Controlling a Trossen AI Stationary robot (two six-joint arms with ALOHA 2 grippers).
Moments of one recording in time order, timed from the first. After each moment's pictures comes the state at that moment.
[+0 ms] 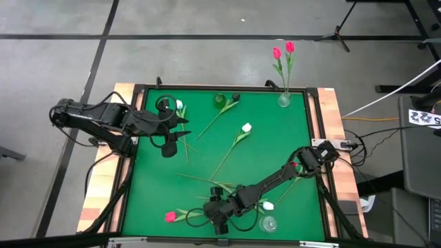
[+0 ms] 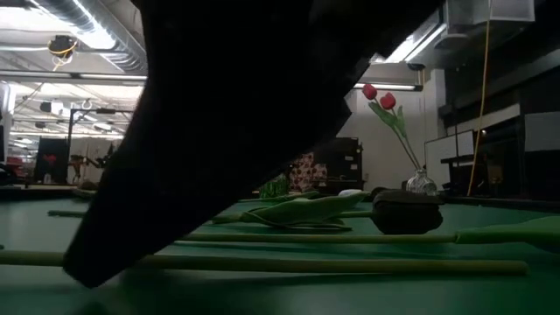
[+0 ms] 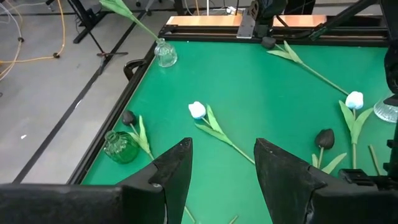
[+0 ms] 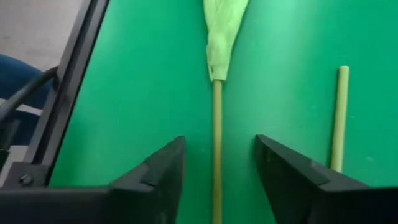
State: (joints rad) left arm -0.22 1.12 1.32 -0.83 -0.48 -0.18; right arm 0.51 2.34 1.74 -0.29 0.13 0.34
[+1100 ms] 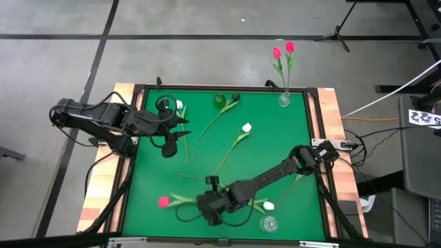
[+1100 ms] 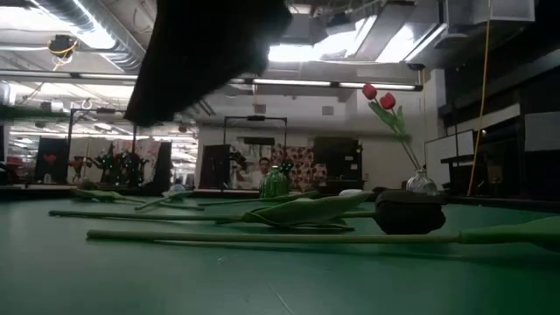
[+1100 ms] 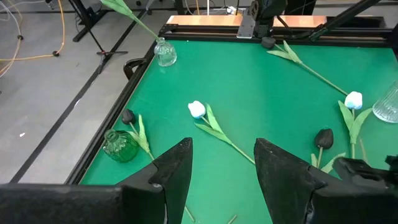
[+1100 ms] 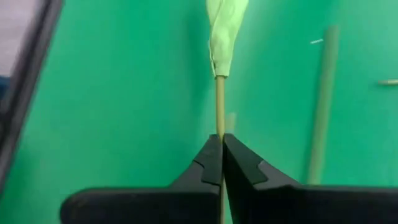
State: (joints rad) left arm -0.22 1.12 1.32 -0.83 -0.48 -0.19; right arm 0.47 2.36 2.06 -0.68 0.28 0.25
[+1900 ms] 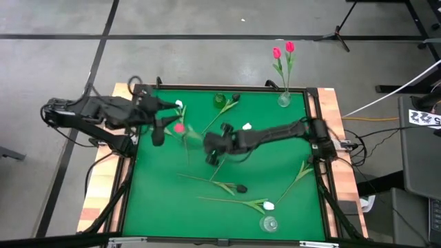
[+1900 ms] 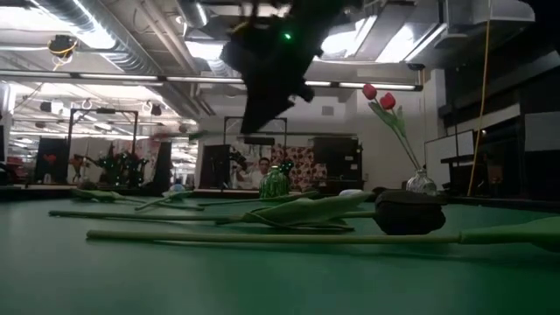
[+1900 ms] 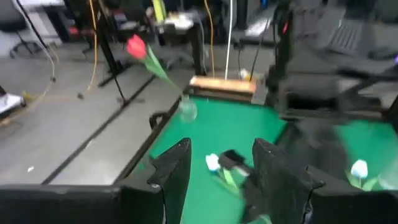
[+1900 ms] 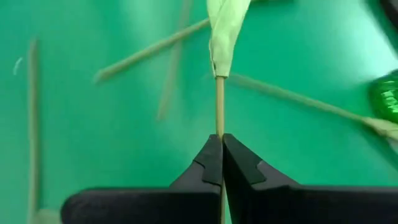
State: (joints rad) left arm -0.21 0.97 1.32 -0.69 -0.57 -0.12; right arm 0.10 2.05 1.68 -0.59 0.38 0.35
